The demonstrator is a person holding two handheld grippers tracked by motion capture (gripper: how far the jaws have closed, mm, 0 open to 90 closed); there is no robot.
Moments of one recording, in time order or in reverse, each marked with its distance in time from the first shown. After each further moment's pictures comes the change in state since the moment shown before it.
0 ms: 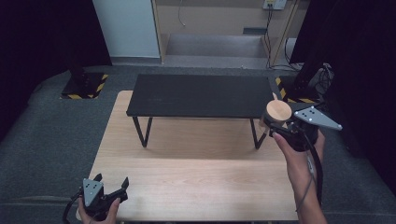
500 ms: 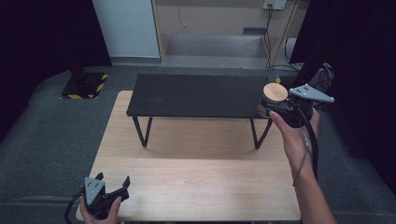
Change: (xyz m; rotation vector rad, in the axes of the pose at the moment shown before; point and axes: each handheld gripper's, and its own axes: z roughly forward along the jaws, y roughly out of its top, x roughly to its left) left arm -0.002 0.002 0.004 -0.003 0.003 -0.001; right arm -0.016 0.031 0.045 0.039 -0.007 -0.002
